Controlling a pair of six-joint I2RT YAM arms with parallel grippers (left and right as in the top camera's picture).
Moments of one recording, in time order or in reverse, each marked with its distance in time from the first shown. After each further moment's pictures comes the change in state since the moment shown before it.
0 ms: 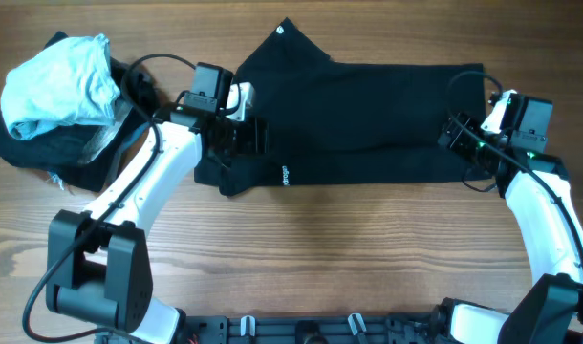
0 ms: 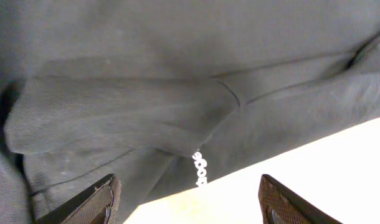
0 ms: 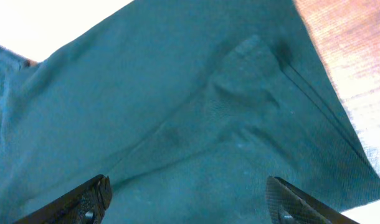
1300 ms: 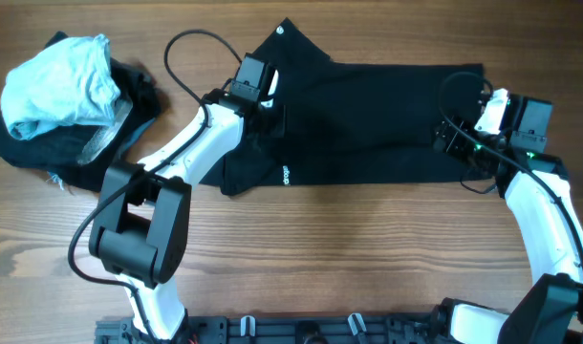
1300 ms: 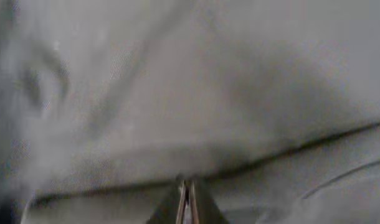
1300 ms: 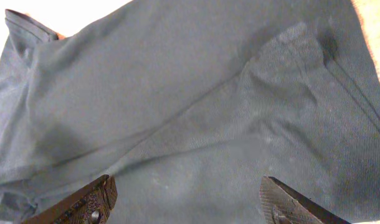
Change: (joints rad) left arm -0.116 0.245 0.160 0.108 -0.291 0.010; right arm 0.000 0.000 0.000 -0.028 -0.102 -0.057
